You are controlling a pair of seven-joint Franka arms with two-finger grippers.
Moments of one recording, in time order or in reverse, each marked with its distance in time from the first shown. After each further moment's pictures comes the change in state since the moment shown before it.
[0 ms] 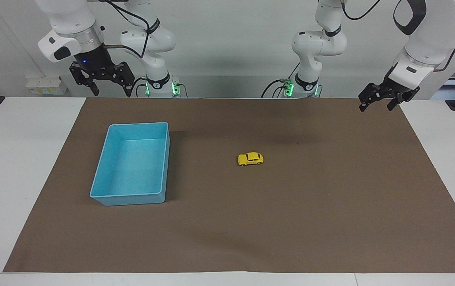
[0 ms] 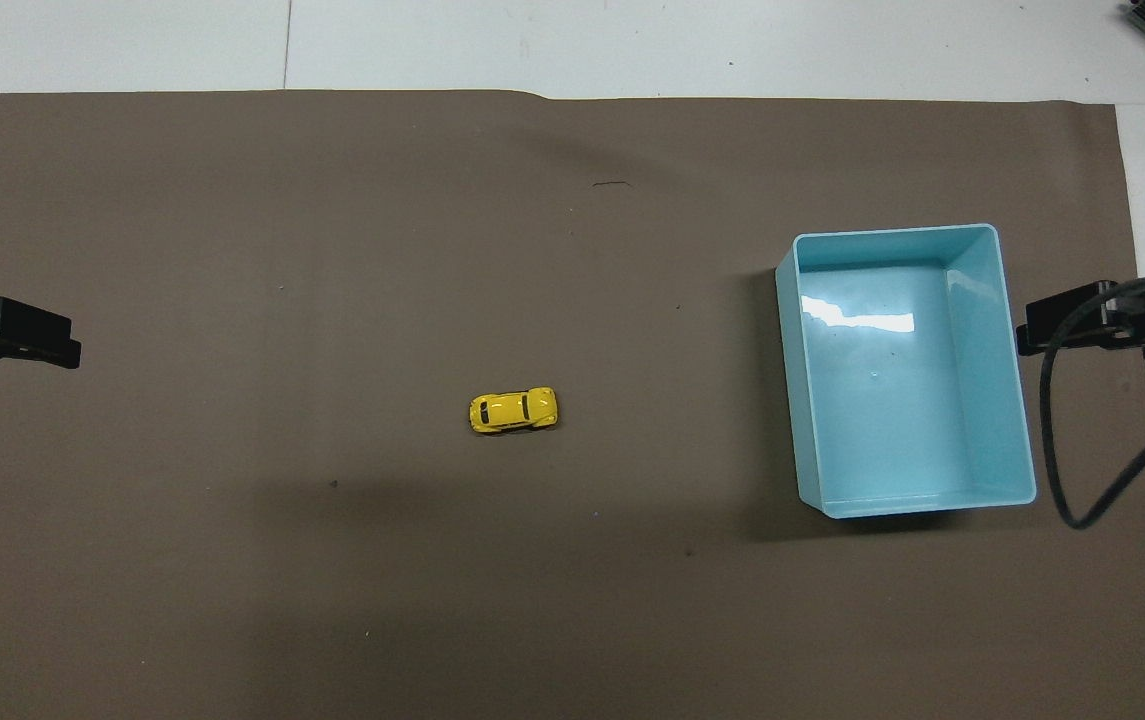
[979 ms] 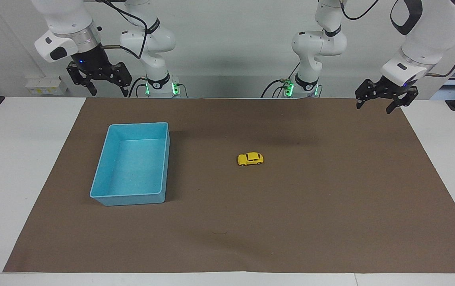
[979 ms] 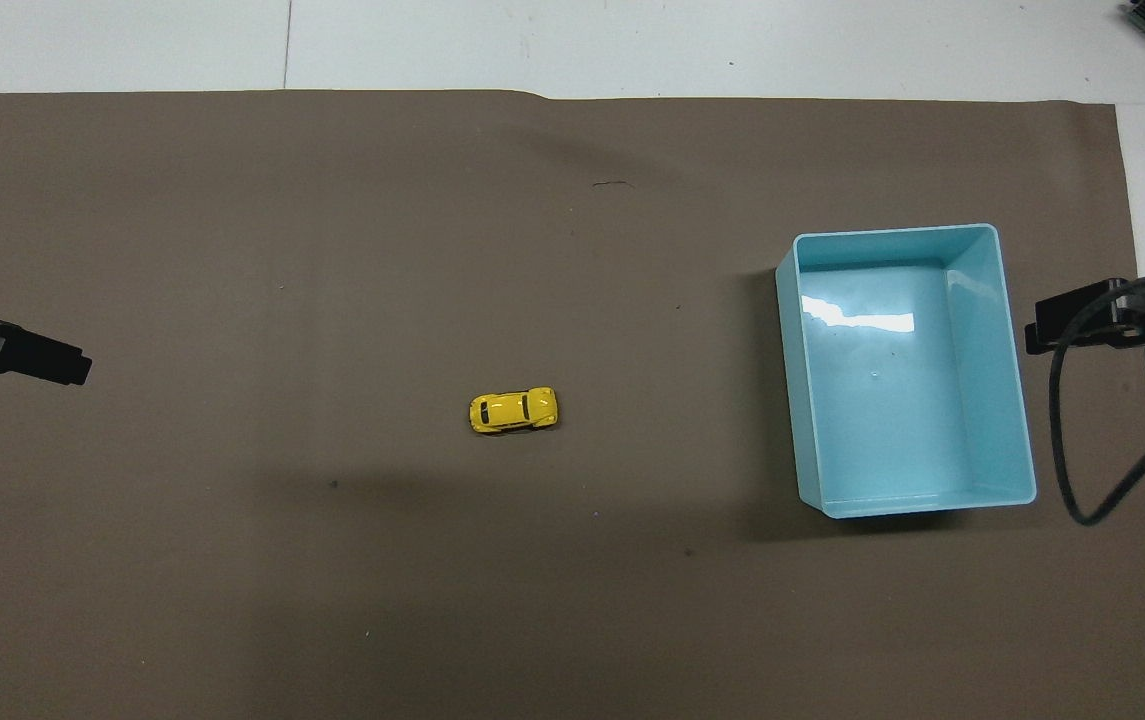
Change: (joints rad) left arm -0.002 0.000 -0.017 0.000 0.000 0.004 0.350; right arm -0.004 0.000 -0.005 0.000 0.000 0.000 0.000
